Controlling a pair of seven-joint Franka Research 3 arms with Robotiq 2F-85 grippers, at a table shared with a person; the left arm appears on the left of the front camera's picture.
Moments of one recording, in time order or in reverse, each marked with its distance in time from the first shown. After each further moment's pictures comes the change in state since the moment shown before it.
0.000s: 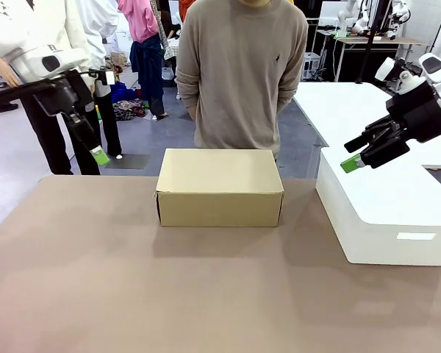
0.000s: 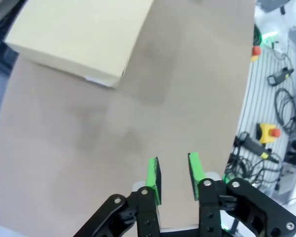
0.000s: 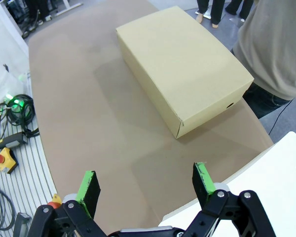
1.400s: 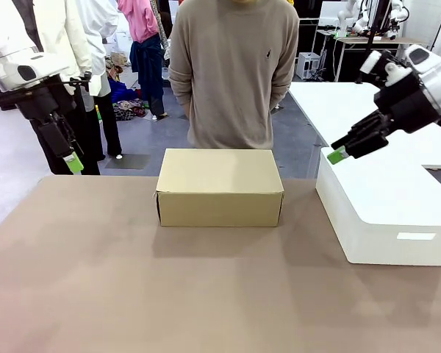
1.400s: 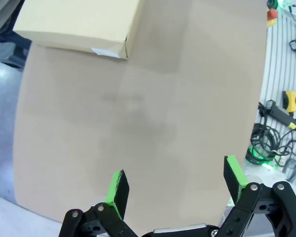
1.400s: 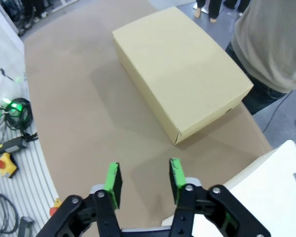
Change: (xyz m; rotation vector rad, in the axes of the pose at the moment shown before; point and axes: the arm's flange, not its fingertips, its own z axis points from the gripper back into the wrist) left arm -0.030 -0.020 0.007 0.137 0.079 -0.128; right arm 0.039 -0.001 -0.012 -0.013 0.045 -0.017
